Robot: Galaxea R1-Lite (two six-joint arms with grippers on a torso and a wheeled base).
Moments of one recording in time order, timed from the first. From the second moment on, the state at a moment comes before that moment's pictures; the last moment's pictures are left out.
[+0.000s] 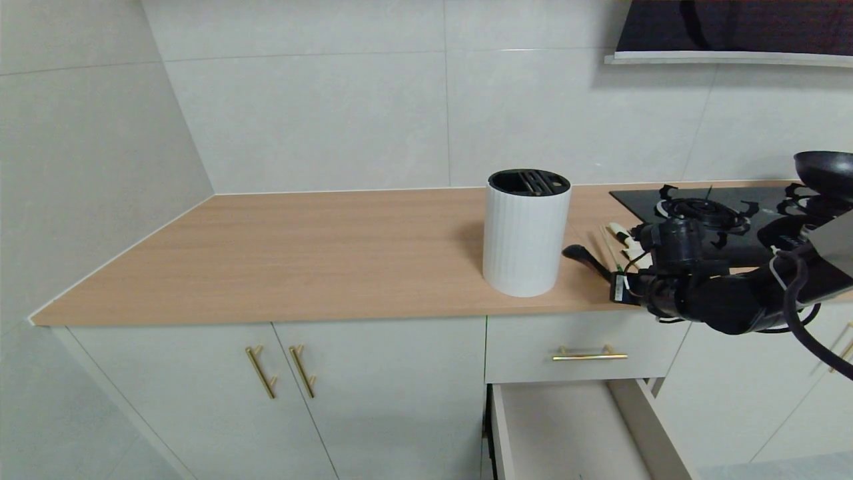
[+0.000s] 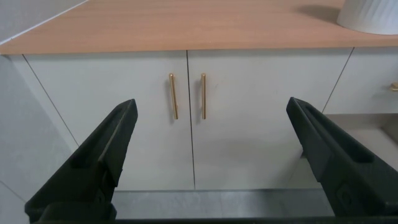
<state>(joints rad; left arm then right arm) 0.00 0.00 0.00 0.00 0.02 0.00 0.21 2.10 -1.11 -0.44 -0.28 0.22</state>
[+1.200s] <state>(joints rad) 0.00 0.00 0.00 0.00 0.02 0.00 0.35 1.43 -0.74 -0.17 -0.27 -0.03</state>
